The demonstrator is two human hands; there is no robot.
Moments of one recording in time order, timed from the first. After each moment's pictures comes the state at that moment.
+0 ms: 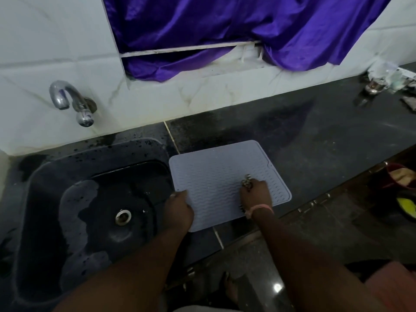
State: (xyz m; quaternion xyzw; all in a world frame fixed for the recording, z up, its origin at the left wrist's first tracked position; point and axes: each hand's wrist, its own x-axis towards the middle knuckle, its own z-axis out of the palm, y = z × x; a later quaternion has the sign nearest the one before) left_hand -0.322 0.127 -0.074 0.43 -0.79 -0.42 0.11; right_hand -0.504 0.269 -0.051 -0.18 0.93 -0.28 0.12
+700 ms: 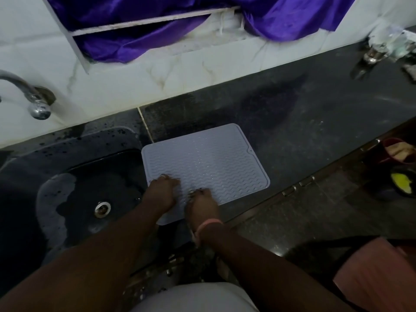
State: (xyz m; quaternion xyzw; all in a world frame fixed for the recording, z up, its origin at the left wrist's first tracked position) left_hand -0.375 0.116 -0.069 0.33 -0.90 -0.26 -0.11; right_hand -0.438 0.258 -0.078 -0.35 0.89 -0.21 0.19
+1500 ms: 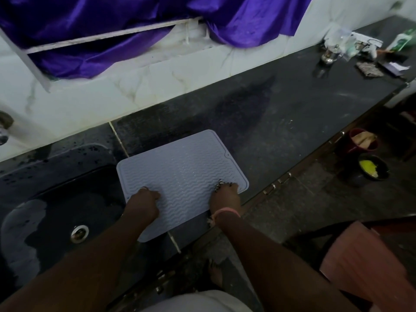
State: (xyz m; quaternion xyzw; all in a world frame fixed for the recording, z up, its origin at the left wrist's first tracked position) left_hand -0.392 0.114 -0.069 0.32 -0.91 -0.21 -0.16; right_hand -0.527 0.310 -0.078 -0.09 0.96 -0.23 0.13
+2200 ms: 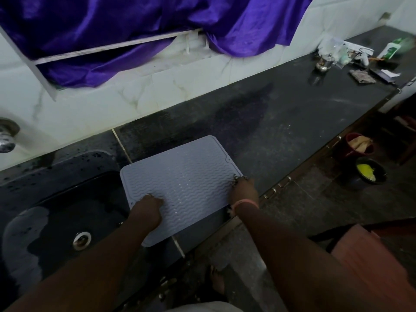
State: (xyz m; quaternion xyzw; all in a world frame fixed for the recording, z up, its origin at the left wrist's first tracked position) left_hand -0.387 0.117 -0.061 0.31 -0.91 -0.21 -0.16; right_hand -0.573 0.336 -0.065 -0.10 0.97 -0.21 0.12
